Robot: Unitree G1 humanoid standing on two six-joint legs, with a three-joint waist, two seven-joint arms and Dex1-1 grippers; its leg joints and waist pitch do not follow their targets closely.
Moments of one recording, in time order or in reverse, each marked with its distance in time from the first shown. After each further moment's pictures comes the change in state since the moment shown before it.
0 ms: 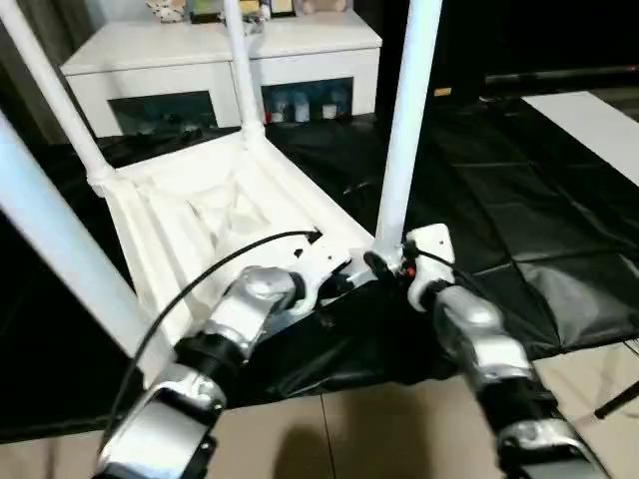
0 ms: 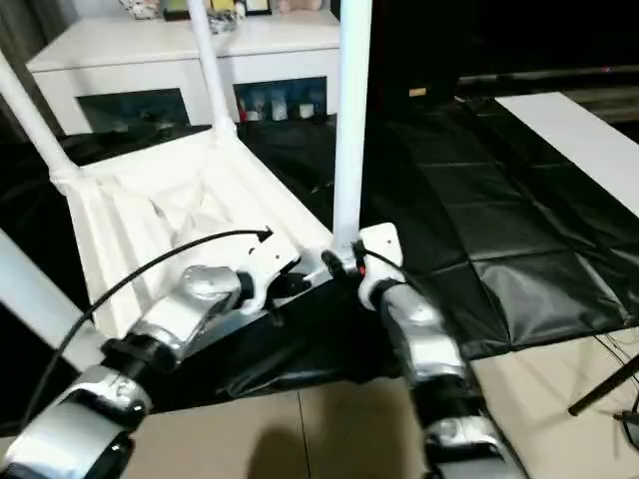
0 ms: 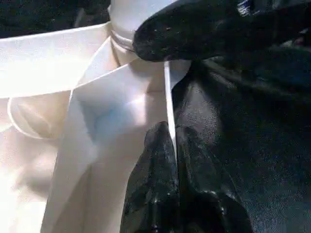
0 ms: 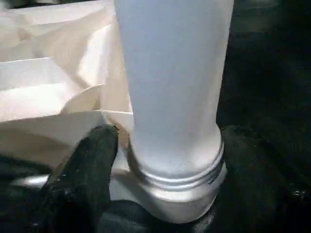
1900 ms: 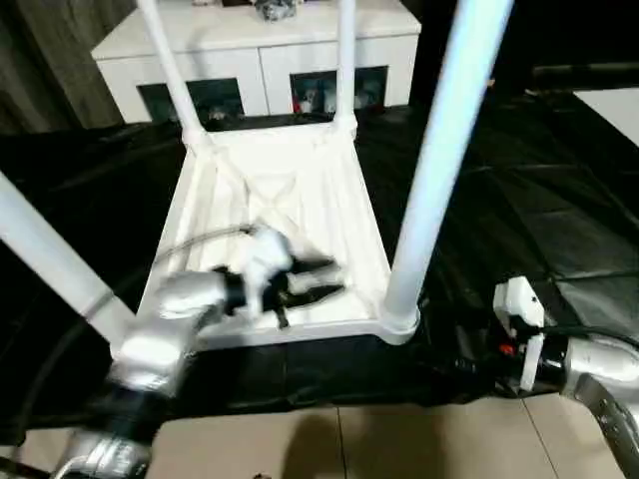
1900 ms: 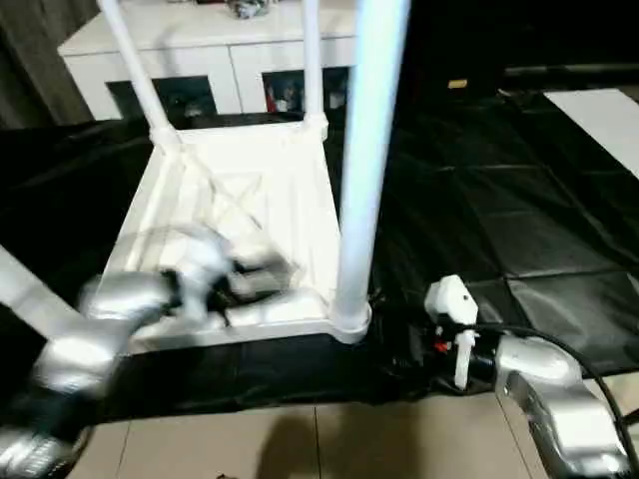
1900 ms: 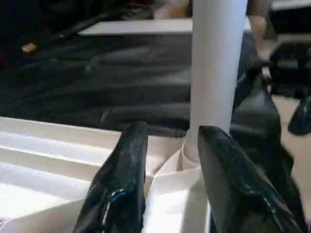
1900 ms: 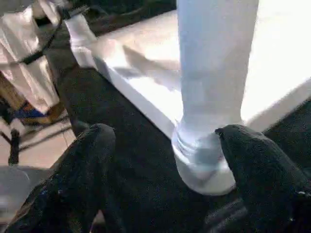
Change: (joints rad) left arm 0.364 0.179 0.229 -0.715 -0.350 0.015 -0.249; right arm 0.454 -0.429 -0.024 -0.720 0.330 0.239 0.614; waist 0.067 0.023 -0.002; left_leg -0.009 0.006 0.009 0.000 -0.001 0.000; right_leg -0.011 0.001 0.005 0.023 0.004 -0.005
